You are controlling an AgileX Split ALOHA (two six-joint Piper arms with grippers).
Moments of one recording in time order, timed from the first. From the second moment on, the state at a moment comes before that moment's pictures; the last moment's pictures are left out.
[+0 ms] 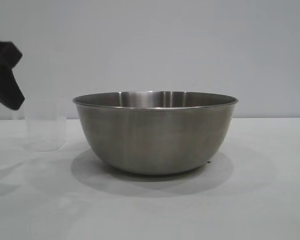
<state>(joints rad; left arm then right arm) -0.30 1.48 -0.58 0.13 -0.08 -0.15 0.00 -0.02 -0.49 0.06 1.15 -0.07</state>
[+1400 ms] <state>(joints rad) -0.30 0.35 -0.72 -0.12 1.16 0.09 0.00 -0.02 -0.49 0.06 1.15 -0.07</state>
